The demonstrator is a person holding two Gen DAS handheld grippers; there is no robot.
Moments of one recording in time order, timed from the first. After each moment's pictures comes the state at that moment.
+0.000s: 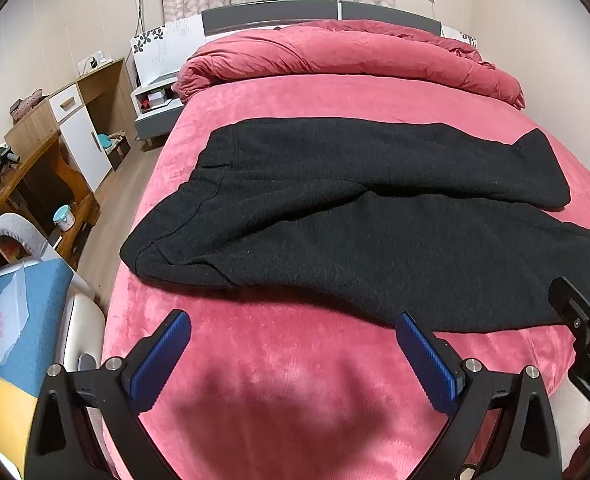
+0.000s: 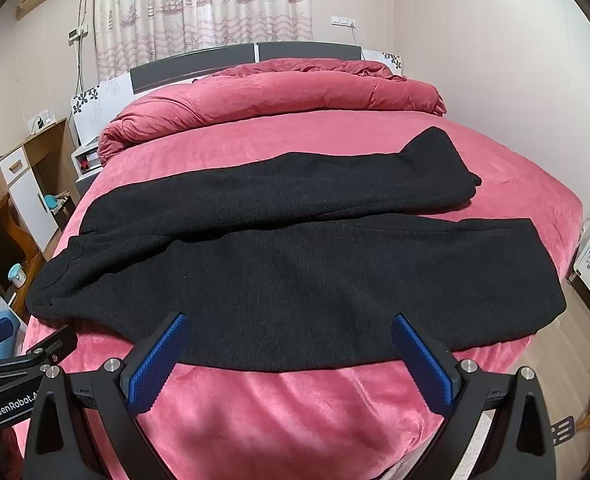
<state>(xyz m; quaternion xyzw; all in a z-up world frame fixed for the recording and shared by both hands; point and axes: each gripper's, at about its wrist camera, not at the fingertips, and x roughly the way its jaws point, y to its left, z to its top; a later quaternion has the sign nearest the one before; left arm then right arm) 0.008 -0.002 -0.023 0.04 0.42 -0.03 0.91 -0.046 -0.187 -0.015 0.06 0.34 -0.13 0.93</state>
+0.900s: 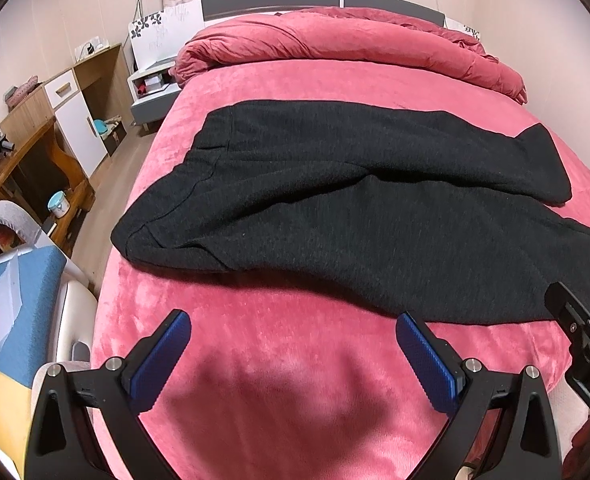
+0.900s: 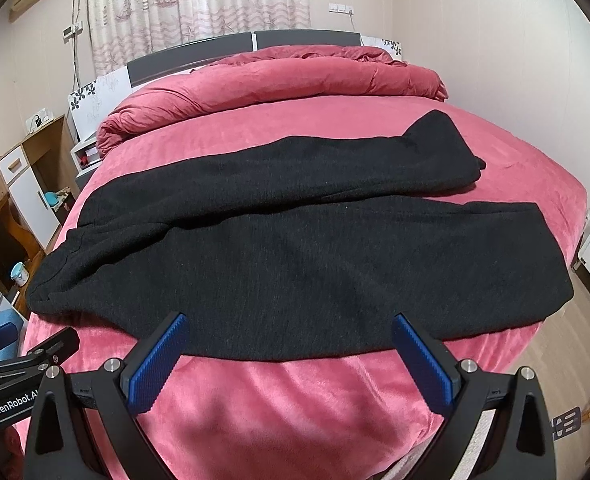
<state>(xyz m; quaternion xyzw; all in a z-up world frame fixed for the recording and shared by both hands) 0.015 0.000 -0.035 0.03 0.45 -0.04 0.89 -0.043 -0.192 -0.027 0.08 0.36 -0.13 0.92</state>
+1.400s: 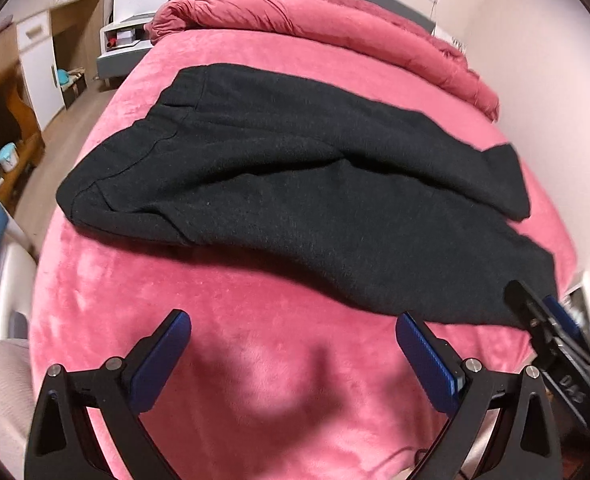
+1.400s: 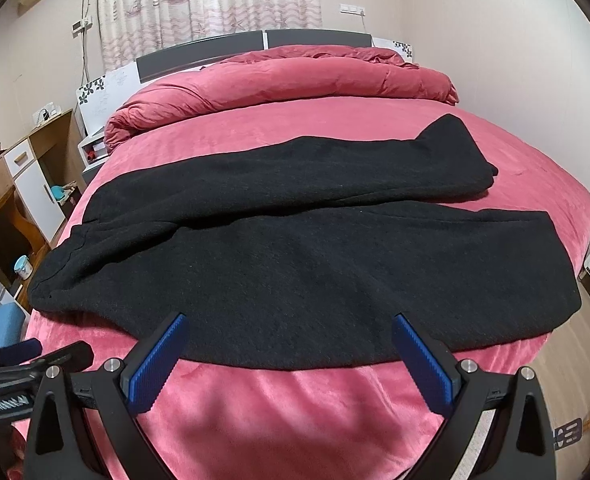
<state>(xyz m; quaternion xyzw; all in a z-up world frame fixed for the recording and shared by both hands) 0.029 0.026 -0.052 -0.08 0.48 -0.12 0.86 -0.028 -0.189 -0.031 0.07 0.36 -0.11 0.93</state>
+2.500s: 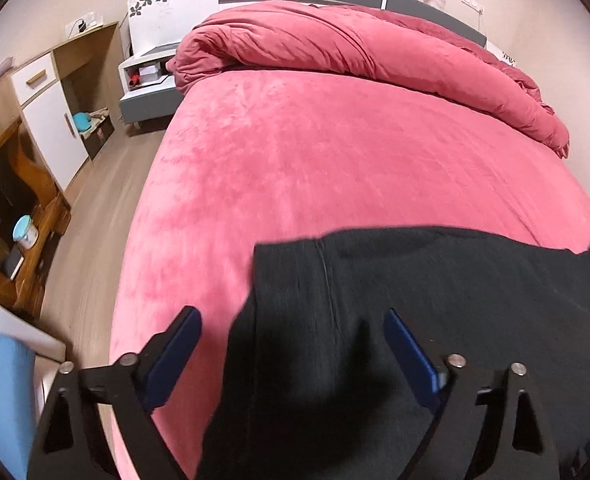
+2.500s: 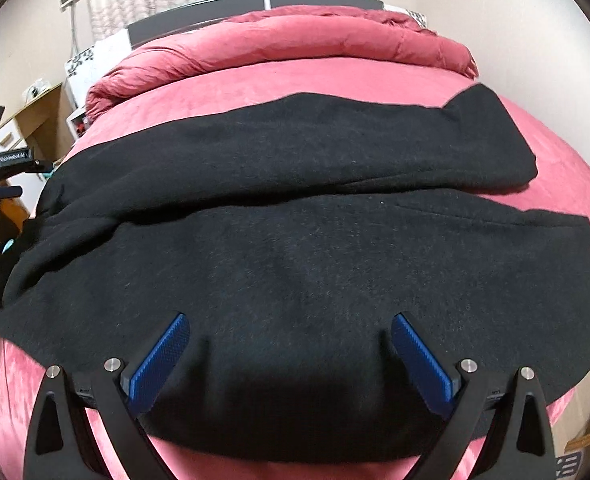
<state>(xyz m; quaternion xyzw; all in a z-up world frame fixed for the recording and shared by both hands) 0.341 0.107 -0.058 -0.01 0.46 -0.04 0.89 0.063 -0.231 -0.079 0.08 0.42 -0.10 0.90</state>
